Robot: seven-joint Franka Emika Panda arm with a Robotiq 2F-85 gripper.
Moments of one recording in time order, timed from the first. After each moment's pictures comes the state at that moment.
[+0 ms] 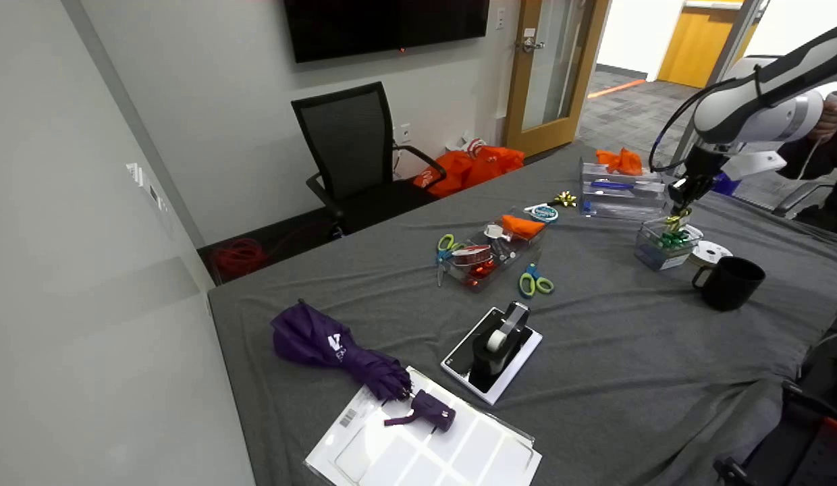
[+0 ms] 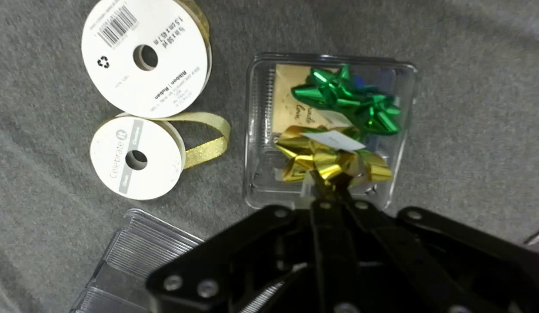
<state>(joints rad) -0.42 0.42 -0.13 -1.98 0.10 2.45 -0.38</state>
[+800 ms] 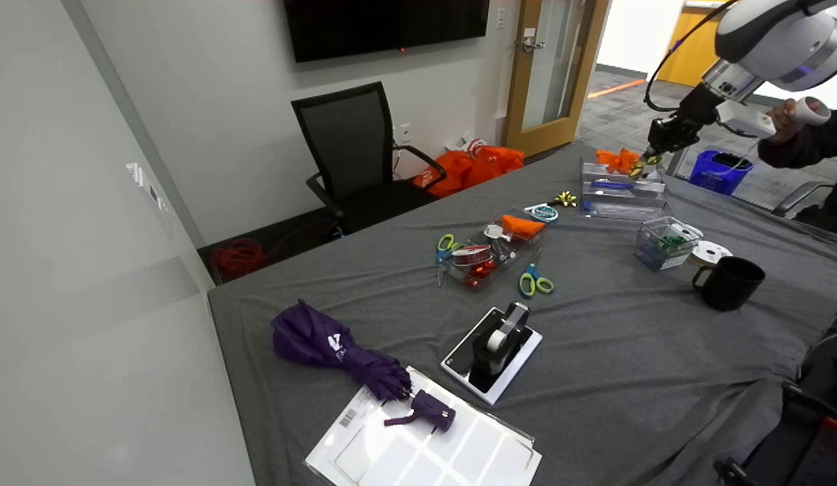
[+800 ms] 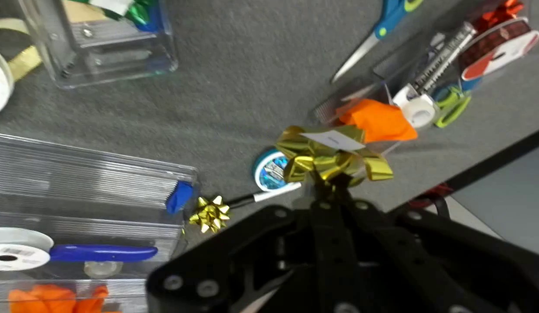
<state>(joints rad) -0.37 0.22 -0.08 -1.98 0.56 2.41 -0.44</state>
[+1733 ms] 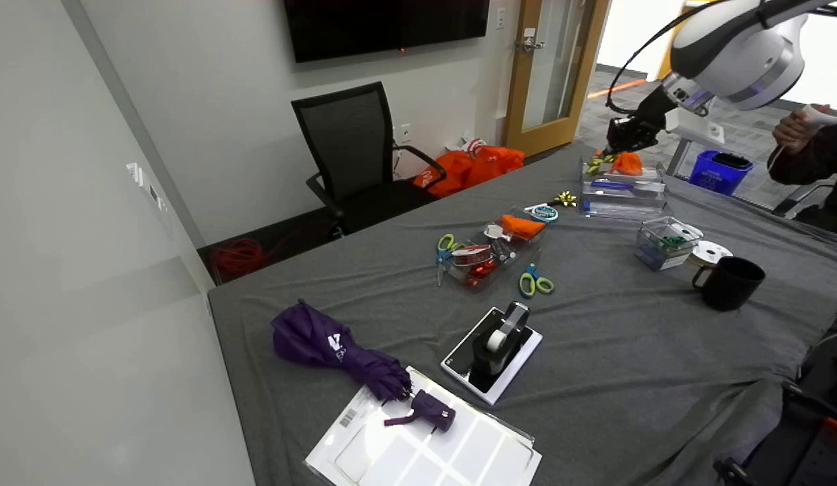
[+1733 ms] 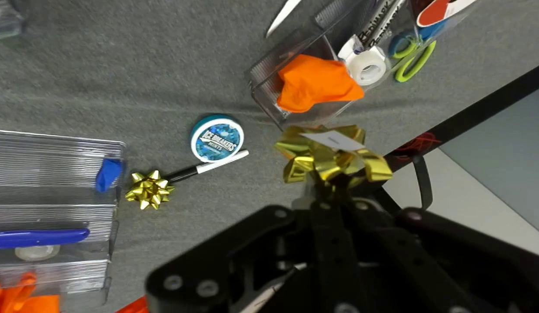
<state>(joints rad) -0.21 0.24 -0.05 -2.02 0.64 2.66 -0.32</state>
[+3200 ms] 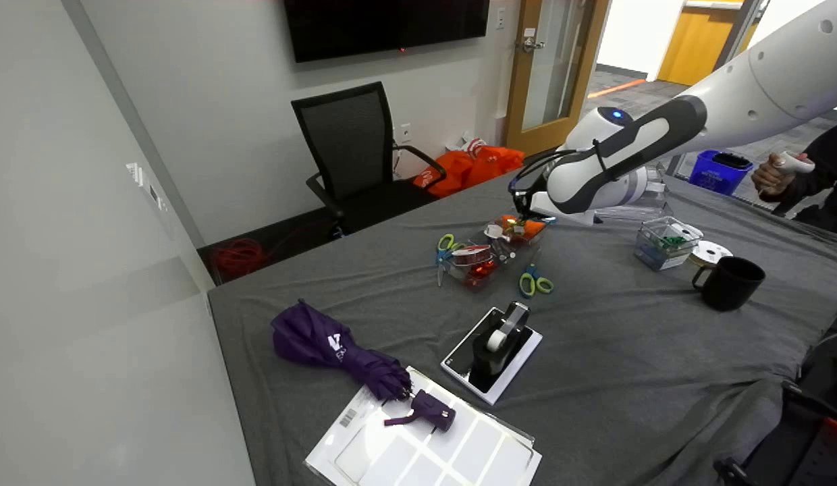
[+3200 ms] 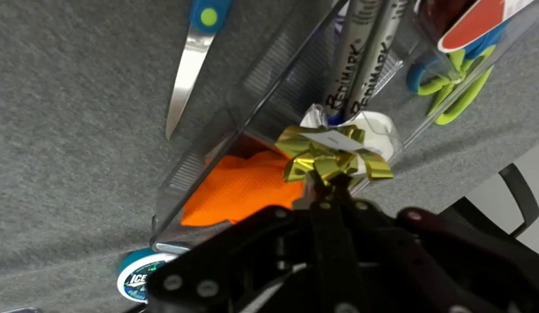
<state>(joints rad) 0.06 0.73 -0.08 -1.76 0.29 2.96 0.46</state>
